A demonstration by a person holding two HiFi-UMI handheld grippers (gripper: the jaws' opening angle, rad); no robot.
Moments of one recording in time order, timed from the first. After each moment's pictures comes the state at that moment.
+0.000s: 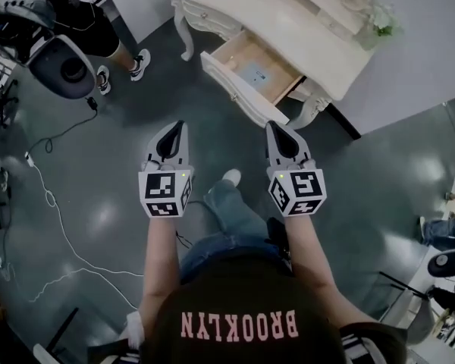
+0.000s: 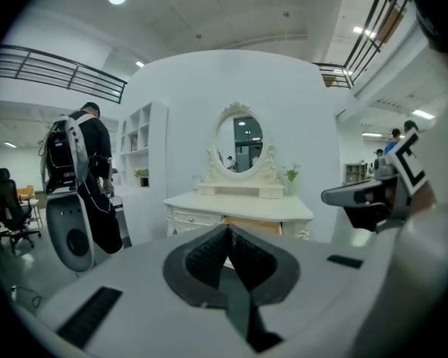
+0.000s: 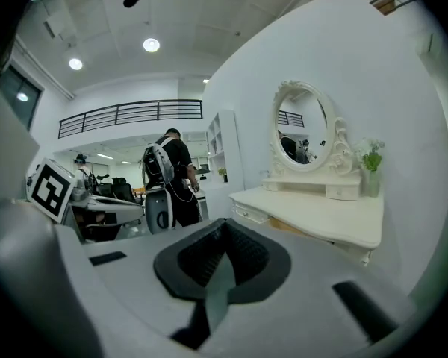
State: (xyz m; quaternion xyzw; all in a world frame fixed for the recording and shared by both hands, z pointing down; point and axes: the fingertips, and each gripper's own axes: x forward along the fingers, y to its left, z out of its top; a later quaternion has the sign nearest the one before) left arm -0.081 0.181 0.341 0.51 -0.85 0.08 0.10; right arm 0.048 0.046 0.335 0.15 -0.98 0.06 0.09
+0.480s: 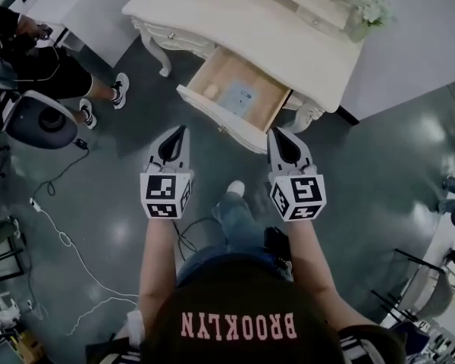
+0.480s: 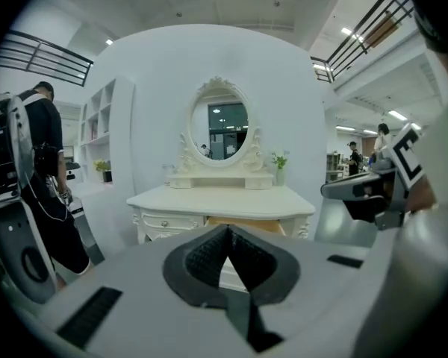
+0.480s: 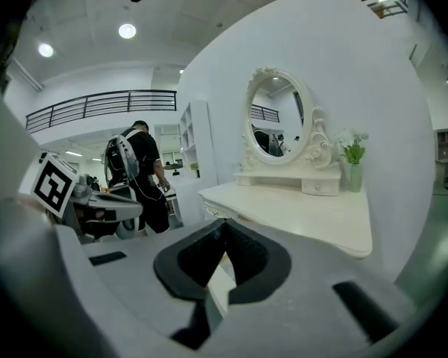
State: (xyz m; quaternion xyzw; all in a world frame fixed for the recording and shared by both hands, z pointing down) left arm -0.163 0.034 0.370 0.60 -0.78 0.13 0.13; right arm -0.004 -0.073 0.363 0.25 -0.96 0.09 0.12
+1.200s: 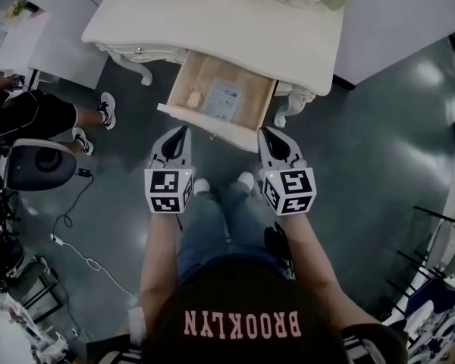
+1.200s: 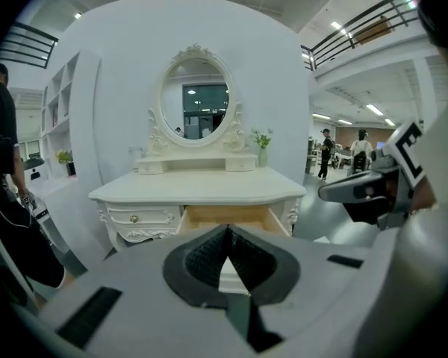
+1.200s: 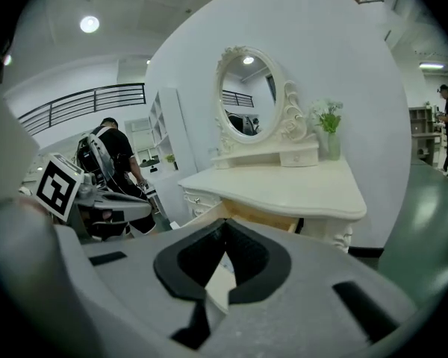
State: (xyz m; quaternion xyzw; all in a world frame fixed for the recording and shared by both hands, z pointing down) left arm -0.172 -0.050 0.429 0.67 -0.69 0.19 0.18; right arm -0.012 -0.112 0.429 0.32 -0.92 0.18 0.16
